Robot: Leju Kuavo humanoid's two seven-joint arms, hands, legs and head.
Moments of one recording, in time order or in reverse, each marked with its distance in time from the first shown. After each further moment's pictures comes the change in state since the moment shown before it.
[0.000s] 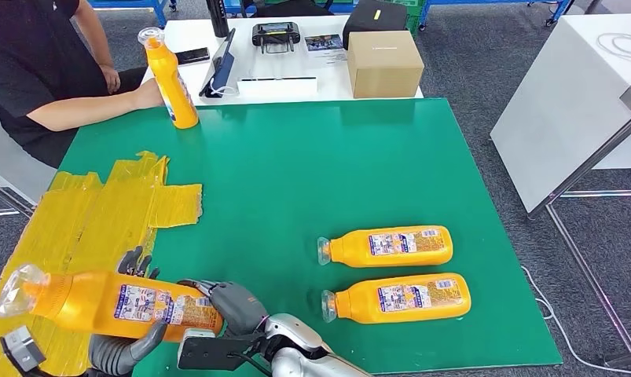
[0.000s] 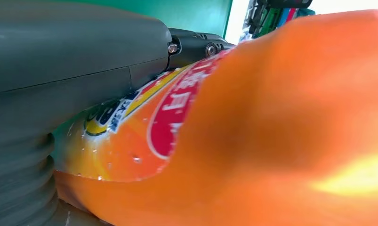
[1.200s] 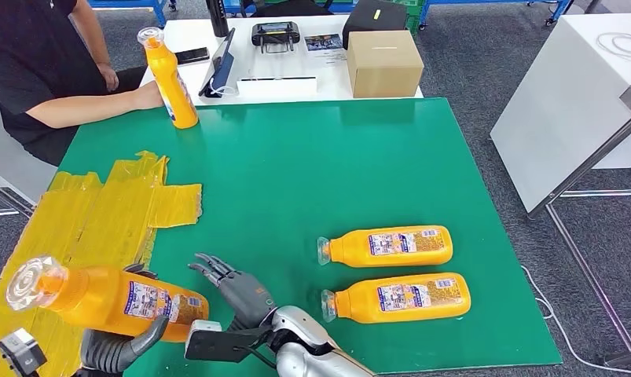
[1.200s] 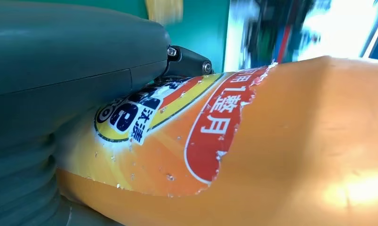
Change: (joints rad) left arm -0.010 0.000 0.053 -0.031 -0.241 0.125 -0.129; right arm 0.038 -0.008 -0.143 -0.036 0.159 -0.074 -0.006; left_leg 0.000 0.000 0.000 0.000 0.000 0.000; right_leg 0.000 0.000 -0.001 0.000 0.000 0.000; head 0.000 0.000
